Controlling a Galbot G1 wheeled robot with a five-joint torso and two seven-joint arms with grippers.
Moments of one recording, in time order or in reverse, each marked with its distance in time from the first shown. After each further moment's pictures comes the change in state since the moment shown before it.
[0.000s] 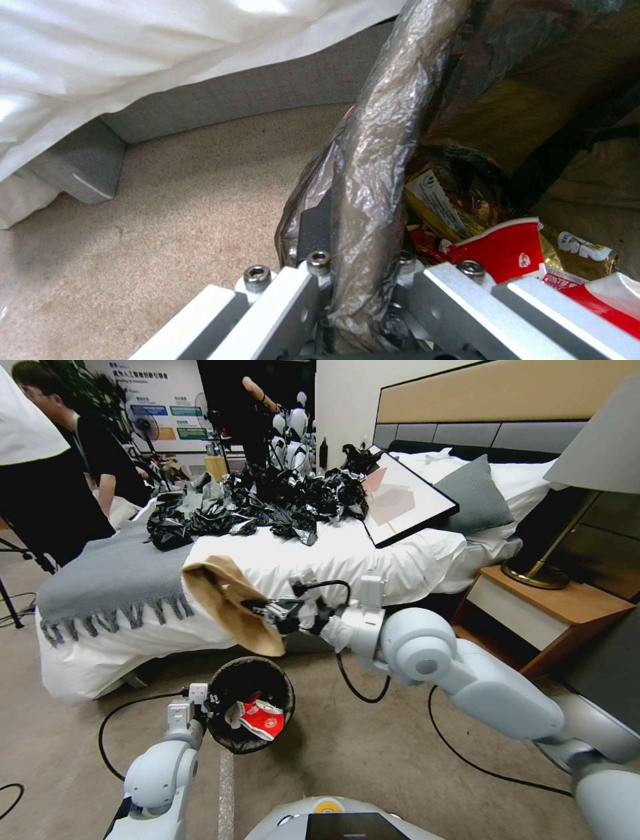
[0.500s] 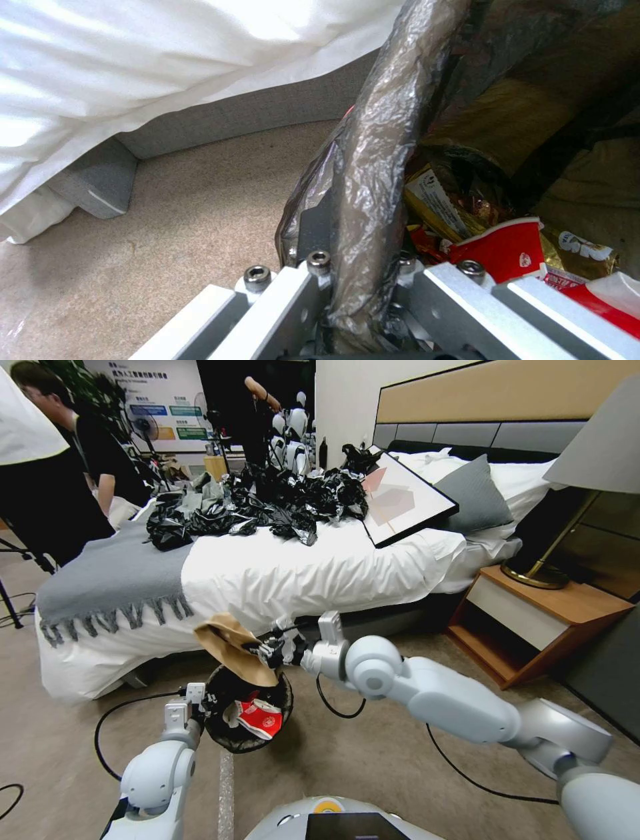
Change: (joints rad) left arm 0.004 0.018 -0.016 -0.026 -0.012 0.000 0.000; right arm -0.148 0.030 -0.117 -0.213 -0.209 0.008 -0.051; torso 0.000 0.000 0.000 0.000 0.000
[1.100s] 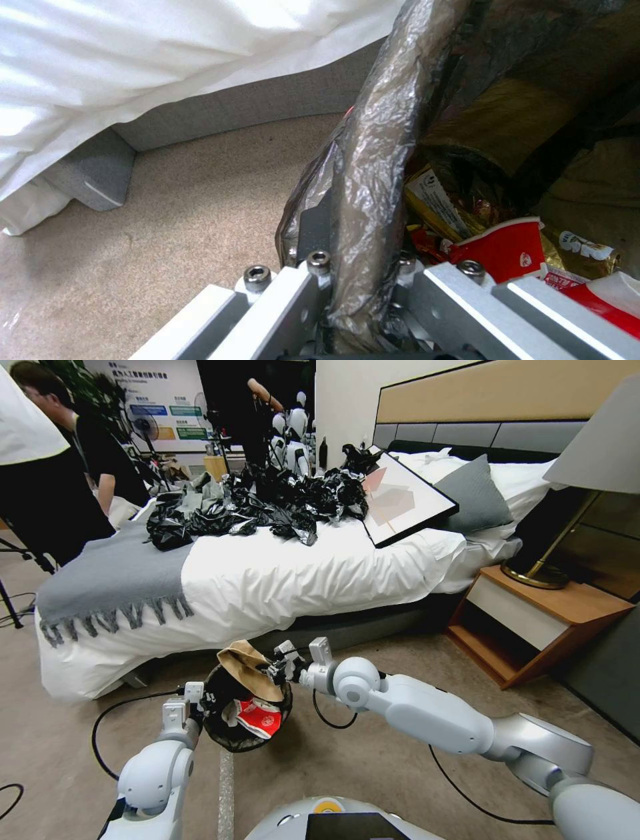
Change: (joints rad) left arm -0.003 -0.011 -0.002 0.015 0.003 0.000 0.001; right arm -0.009 0.114 -0.056 -0.083 -0.011 0.012 0.035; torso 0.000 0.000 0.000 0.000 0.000
